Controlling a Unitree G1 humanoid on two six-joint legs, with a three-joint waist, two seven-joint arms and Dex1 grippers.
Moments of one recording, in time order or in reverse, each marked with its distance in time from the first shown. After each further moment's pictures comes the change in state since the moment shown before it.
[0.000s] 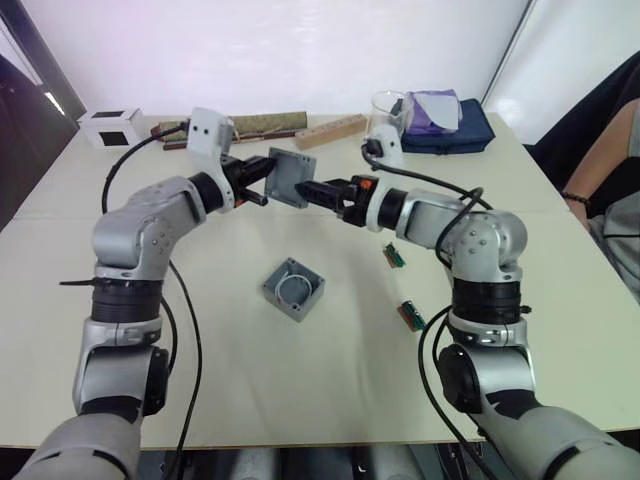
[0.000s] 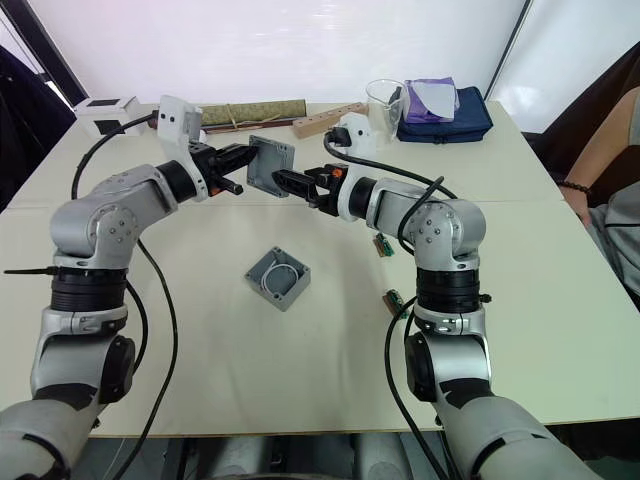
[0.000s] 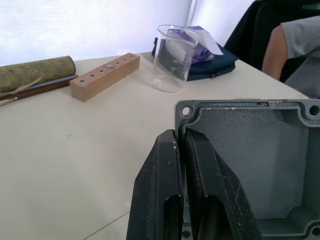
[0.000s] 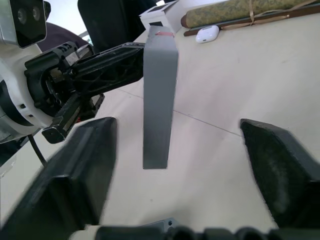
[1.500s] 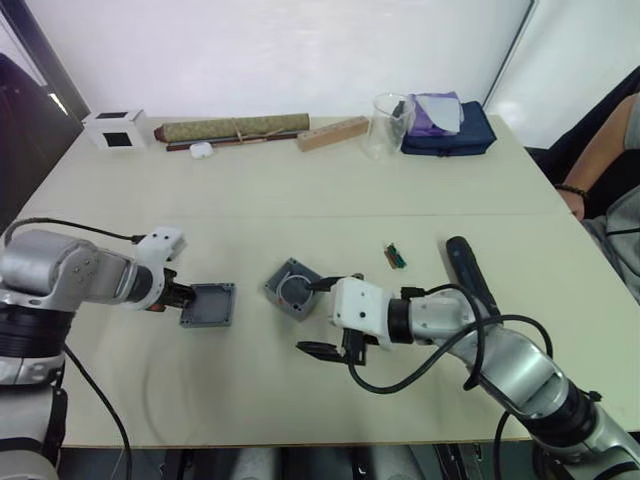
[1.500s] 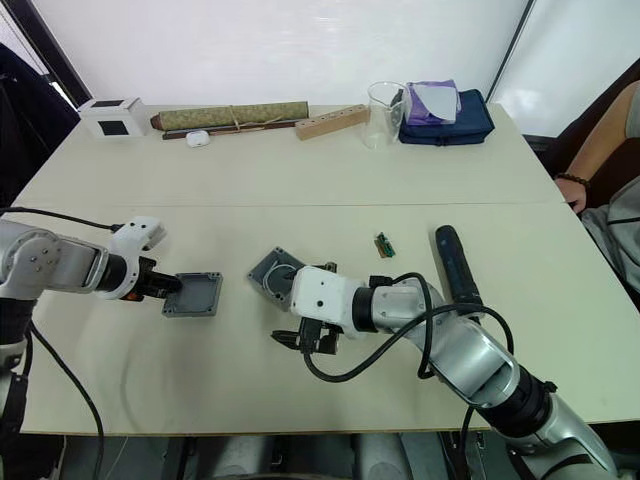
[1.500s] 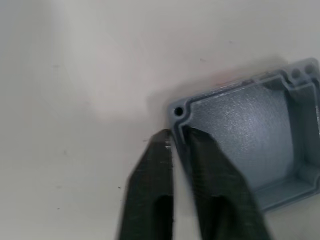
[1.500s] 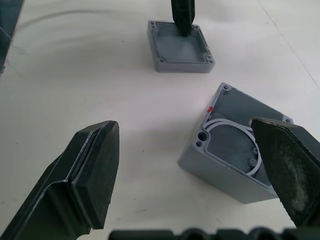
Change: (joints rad) left arm 0.198 0.445 -0.122 -0.086 -0.264 0.807 0.215; right arm 0.463 -0.504 0.628 -0.638 -0.470 -0.472 0.424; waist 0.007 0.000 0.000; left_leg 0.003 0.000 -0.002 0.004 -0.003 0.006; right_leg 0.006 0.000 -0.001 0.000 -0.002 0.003
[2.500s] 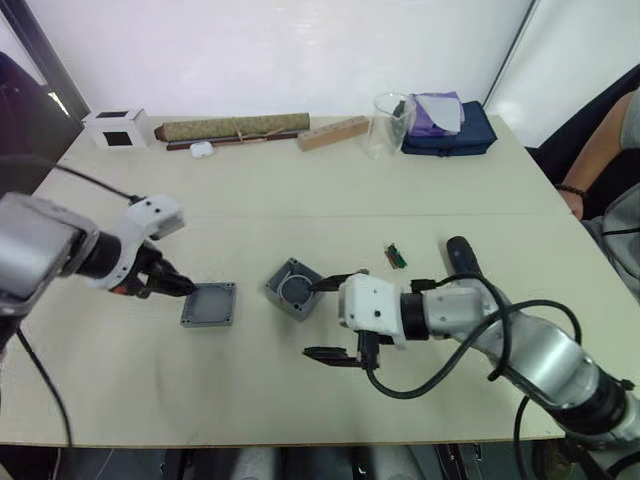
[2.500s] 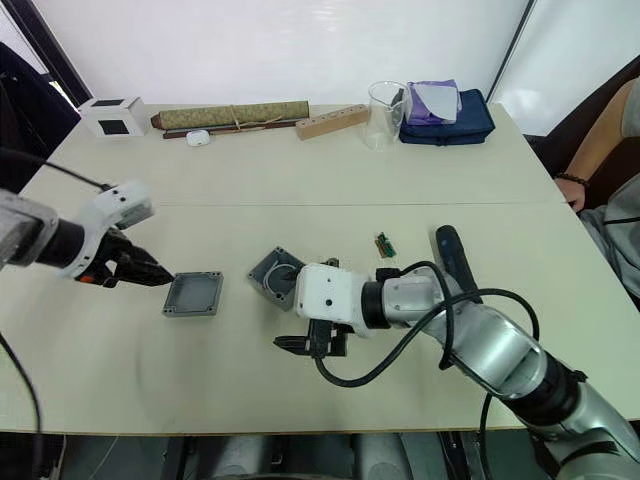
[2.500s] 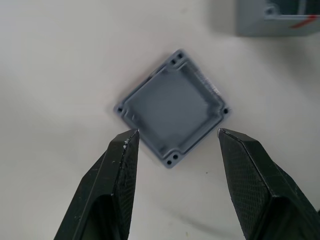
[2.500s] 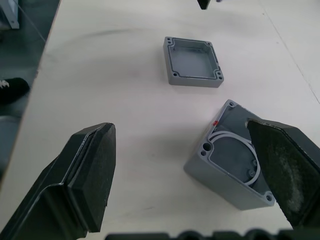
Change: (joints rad) left arm -0.014 0.256 -0.069 -0.322 0.374 -0.003 -0.732; right arm -0.082 -0.082 0.014 -0.014 0.126 -0.038 0.033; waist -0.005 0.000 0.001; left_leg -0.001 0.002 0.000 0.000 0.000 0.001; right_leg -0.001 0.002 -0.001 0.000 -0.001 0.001
